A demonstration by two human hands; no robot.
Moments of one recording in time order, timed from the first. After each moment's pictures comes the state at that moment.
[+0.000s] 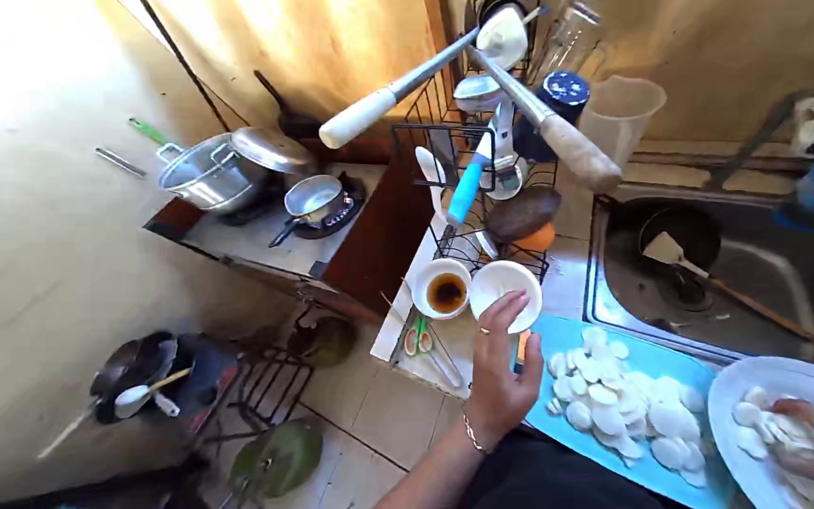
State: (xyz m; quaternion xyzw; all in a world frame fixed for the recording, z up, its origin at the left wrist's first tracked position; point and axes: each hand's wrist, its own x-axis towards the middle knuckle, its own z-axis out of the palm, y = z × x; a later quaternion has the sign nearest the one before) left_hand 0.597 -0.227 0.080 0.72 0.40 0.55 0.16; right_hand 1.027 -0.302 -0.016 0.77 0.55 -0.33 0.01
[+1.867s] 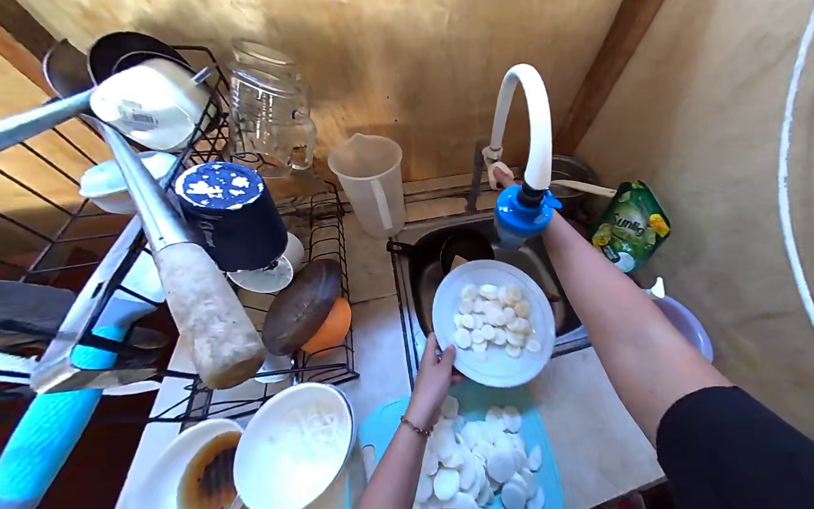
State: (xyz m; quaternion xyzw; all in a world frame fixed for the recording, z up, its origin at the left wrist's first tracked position) left_hand 0.792 -0.124 -0.005 0.41 0.50 0.20 0.73; right_hand 1.125 0.045 0.024 0.62 0.51 -0.27 -0.53
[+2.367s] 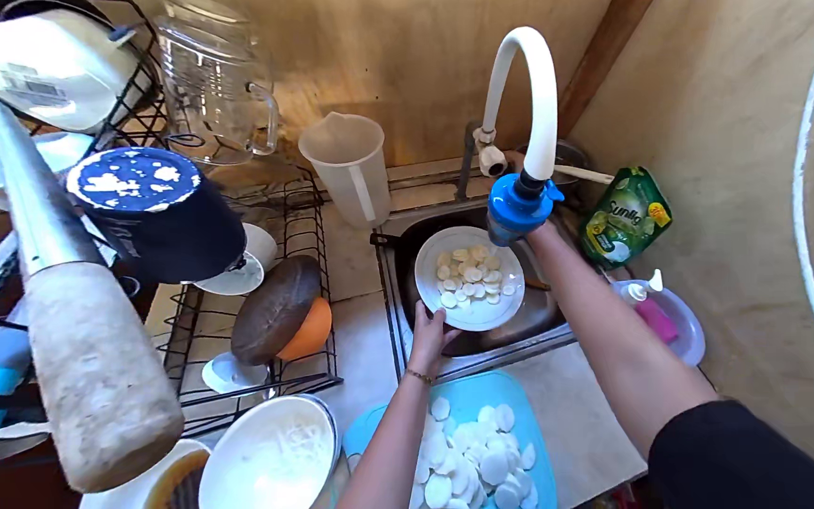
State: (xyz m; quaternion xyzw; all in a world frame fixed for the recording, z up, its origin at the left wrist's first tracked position) left_hand 0.840 -0.077 -0.038 0.31 0.50 0.27 0.76; right_hand 1.112 0.012 0.019 0.85 0.45 -0.05 -0.27
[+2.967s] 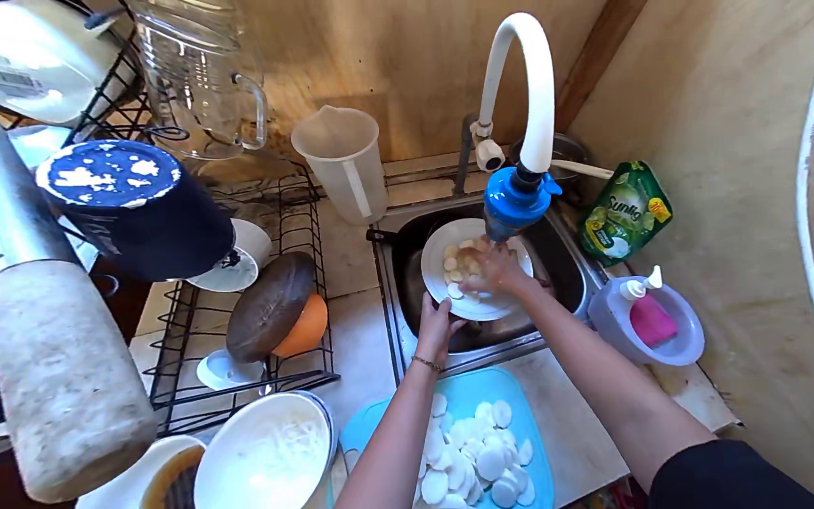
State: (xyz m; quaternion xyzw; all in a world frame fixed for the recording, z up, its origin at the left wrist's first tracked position) left_hand 0.860 -0.074 -0.045 0.29 0.50 0.28 0.77; right_hand 1.046 -0.062 -0.029 0.77 0.57 -0.28 -0.03
